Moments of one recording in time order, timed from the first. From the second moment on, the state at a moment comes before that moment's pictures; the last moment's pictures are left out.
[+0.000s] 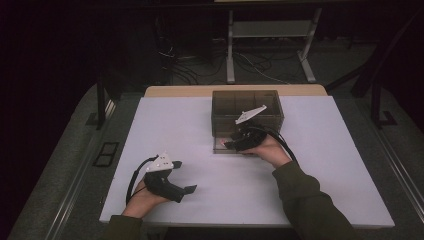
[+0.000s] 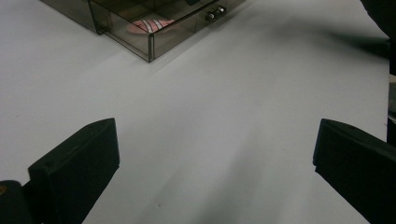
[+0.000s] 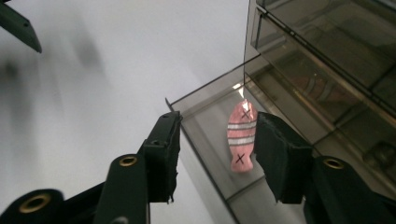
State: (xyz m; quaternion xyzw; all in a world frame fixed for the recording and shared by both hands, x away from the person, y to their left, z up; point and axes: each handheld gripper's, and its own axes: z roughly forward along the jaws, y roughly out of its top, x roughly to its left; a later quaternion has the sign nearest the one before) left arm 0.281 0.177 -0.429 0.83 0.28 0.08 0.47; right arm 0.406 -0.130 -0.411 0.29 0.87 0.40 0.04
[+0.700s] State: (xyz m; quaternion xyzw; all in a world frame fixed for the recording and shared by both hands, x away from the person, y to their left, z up) left arm 0.281 0.178 -0.429 0.84 0.28 0.08 0.47; right arm 0.383 -0.165 -0.401 0.30 0.86 0.40 0.07
